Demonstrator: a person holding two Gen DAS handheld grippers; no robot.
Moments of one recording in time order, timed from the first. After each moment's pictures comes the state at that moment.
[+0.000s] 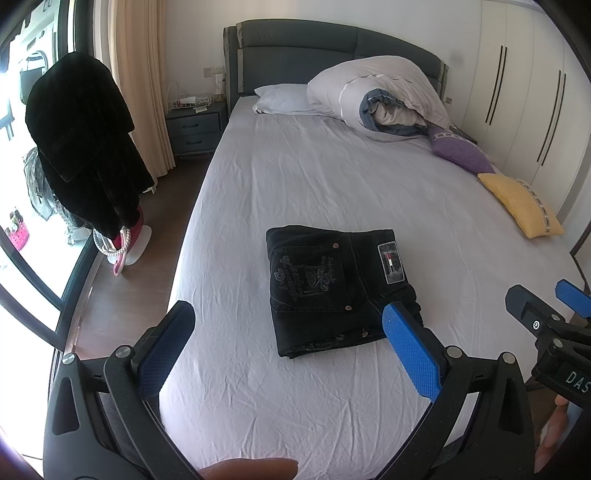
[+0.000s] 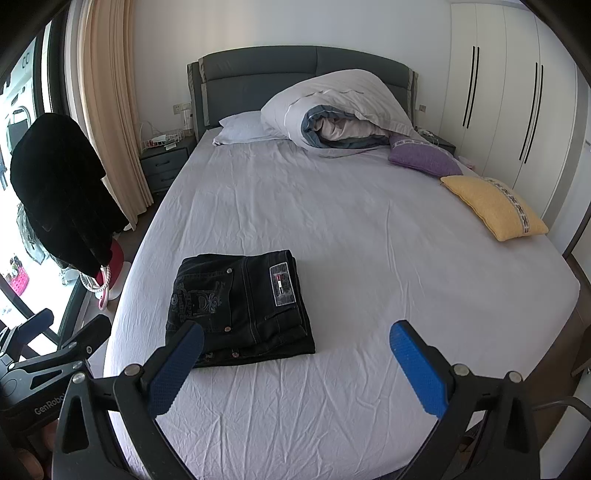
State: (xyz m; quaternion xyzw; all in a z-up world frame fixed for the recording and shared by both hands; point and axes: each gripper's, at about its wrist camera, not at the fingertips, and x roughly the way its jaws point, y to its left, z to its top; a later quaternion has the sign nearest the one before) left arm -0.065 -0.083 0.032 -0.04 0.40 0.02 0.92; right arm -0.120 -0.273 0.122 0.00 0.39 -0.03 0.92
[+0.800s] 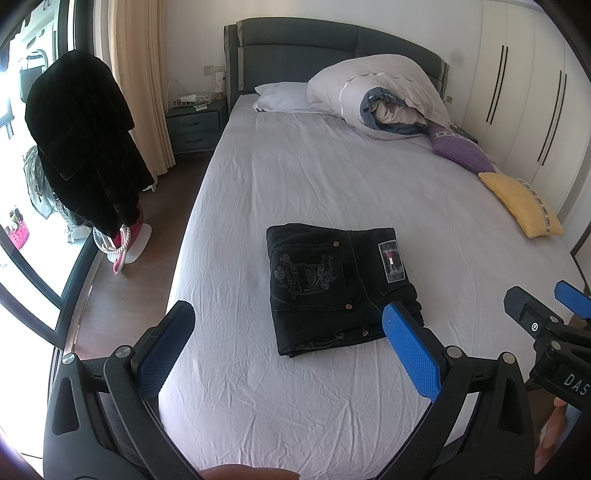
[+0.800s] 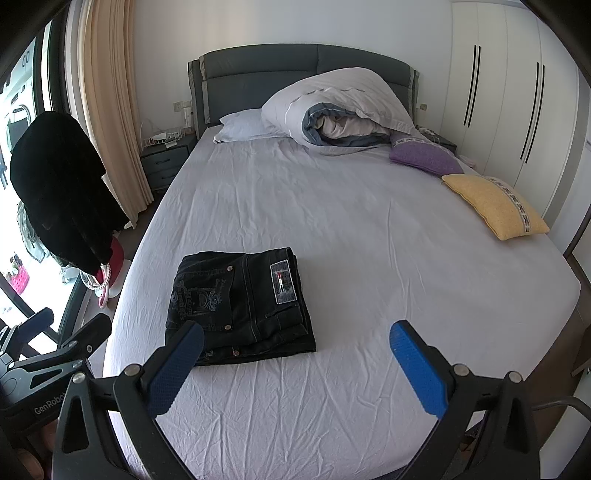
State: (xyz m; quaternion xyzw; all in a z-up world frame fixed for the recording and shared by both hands) left arm -0.066 -0.084 0.029 -0.04 0.40 0.02 0.91; right arm -0.121 -0.275 0.124 -0.01 0.39 -0.03 0.92
